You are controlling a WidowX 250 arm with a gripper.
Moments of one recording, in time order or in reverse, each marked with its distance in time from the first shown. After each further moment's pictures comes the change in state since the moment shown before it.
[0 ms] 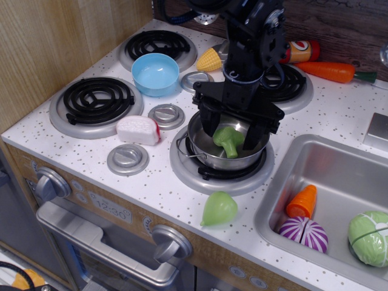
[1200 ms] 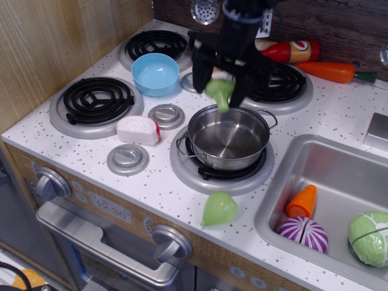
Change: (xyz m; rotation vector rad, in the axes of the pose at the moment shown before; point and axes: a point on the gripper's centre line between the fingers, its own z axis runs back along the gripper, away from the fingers) arm 0.035 0.031 0.044 0.118 0.144 -0.071
